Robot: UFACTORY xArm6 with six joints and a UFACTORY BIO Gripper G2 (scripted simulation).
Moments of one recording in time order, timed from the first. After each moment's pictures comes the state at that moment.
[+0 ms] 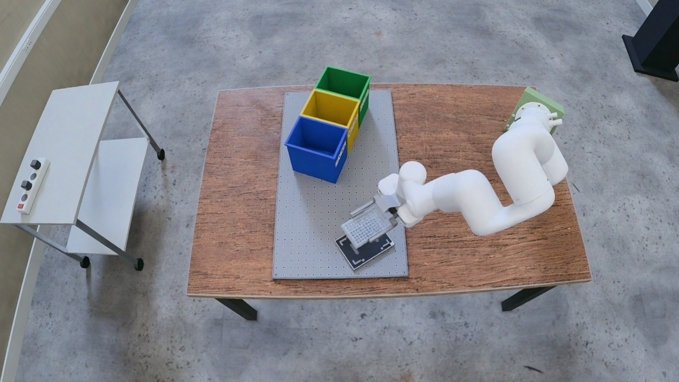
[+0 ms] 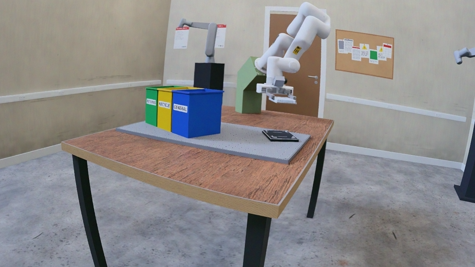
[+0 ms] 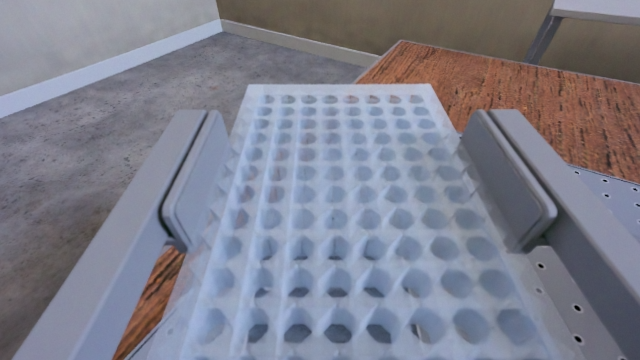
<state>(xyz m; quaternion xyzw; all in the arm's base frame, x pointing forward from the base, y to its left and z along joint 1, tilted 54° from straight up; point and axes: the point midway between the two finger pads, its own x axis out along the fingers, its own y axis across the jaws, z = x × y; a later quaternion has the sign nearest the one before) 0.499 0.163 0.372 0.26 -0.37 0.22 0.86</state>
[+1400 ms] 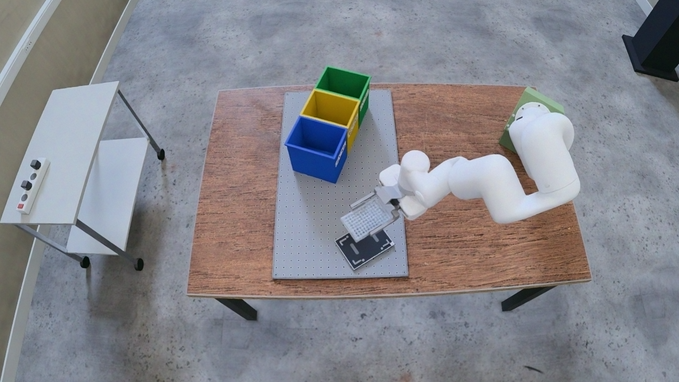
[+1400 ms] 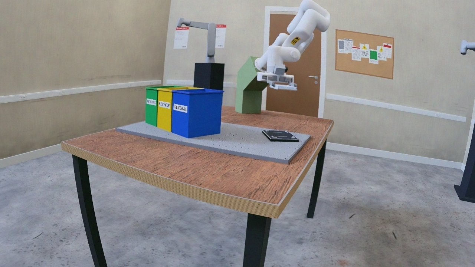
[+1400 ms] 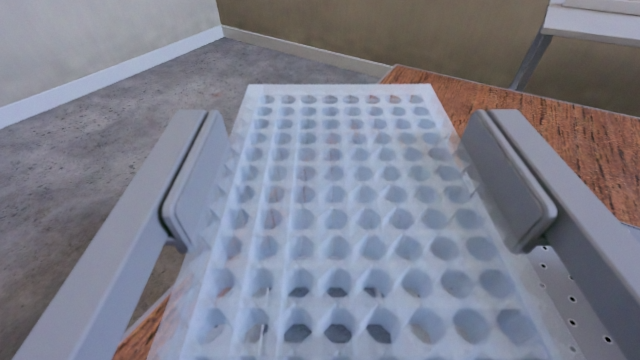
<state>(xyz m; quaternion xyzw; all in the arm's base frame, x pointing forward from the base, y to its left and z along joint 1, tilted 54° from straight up) 0.470 0.129 0.404 0.26 -0.37 0.22 0.86</state>
